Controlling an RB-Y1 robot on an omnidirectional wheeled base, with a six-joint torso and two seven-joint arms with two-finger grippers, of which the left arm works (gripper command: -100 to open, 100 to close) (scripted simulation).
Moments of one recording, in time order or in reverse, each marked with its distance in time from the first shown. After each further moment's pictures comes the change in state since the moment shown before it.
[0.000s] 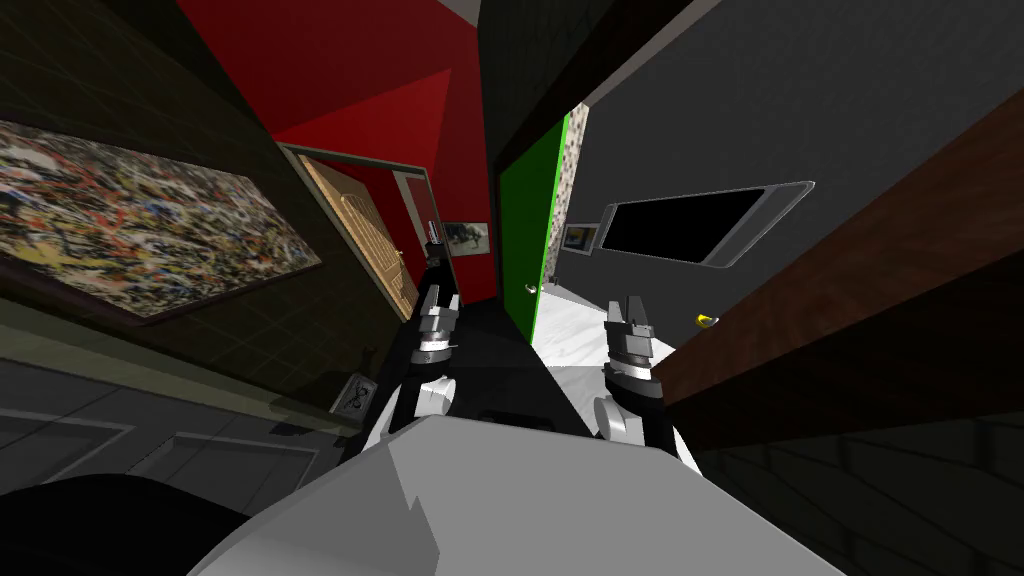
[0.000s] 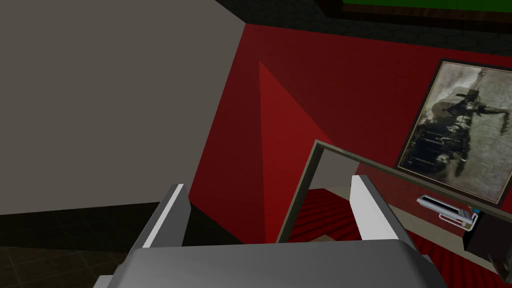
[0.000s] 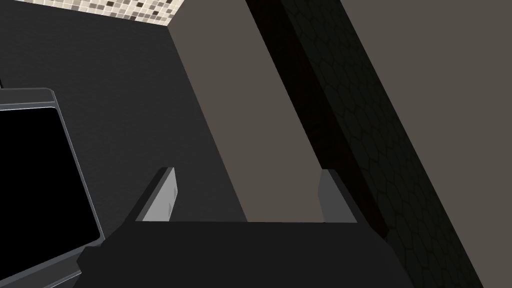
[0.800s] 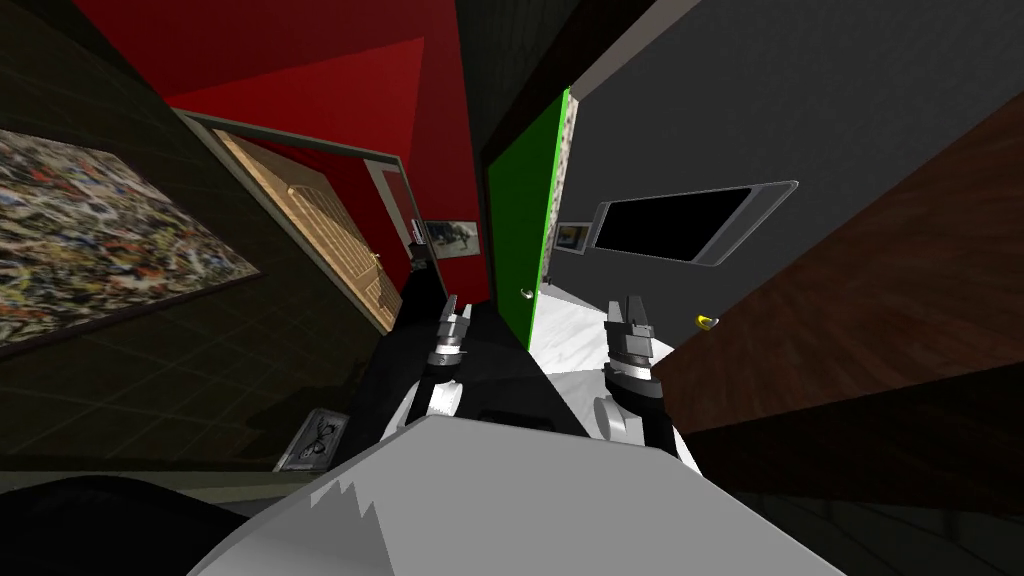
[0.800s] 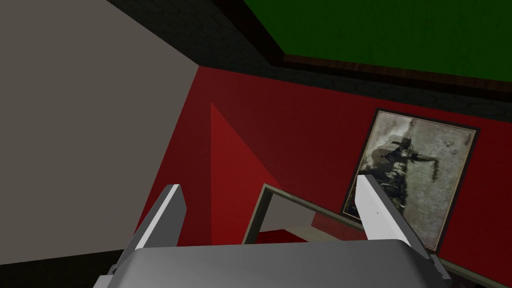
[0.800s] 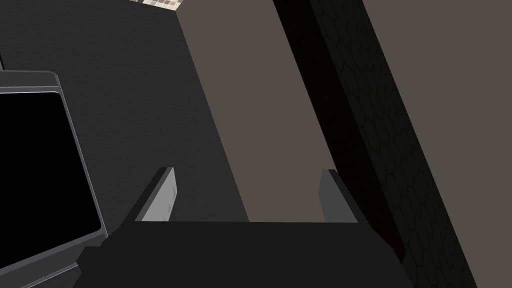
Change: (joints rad) arm -0.031 0.047 -0.052 0.153 -0.011 -0.035 -0.006
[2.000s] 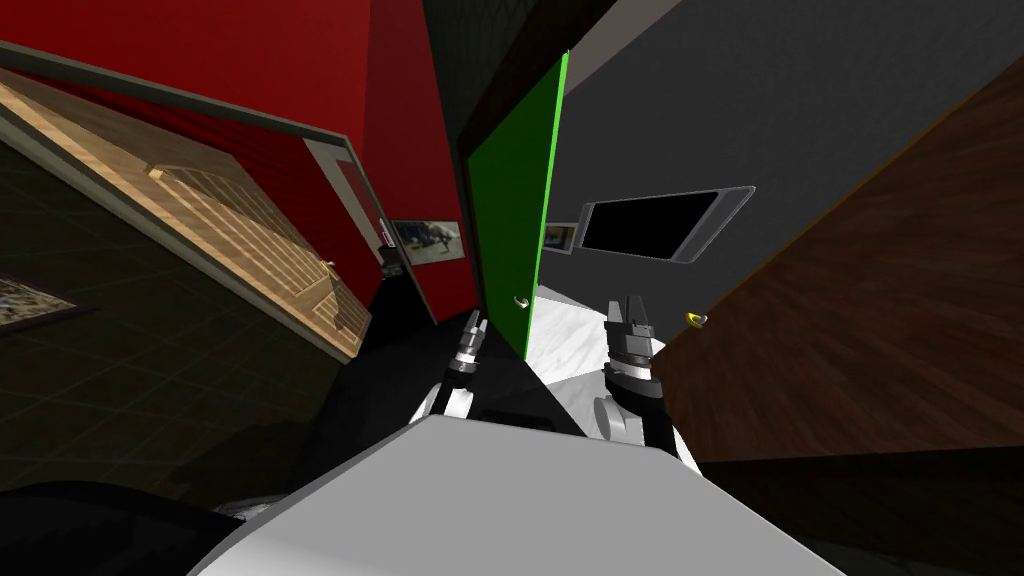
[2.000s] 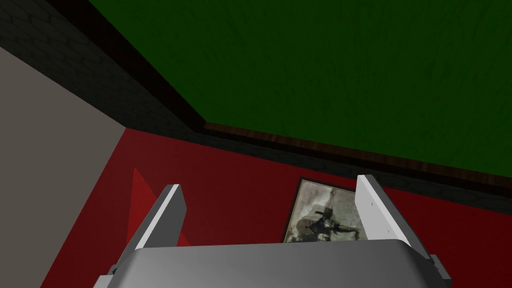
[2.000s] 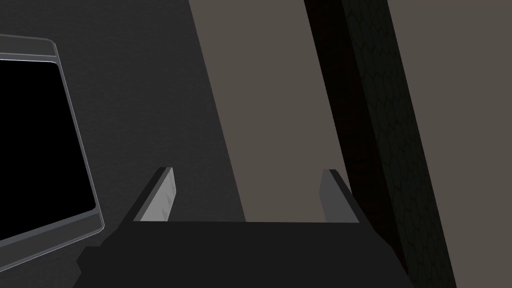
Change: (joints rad) arm -0.069 0.040 -0.089 0.273 -0.020 -0.053 -0.014
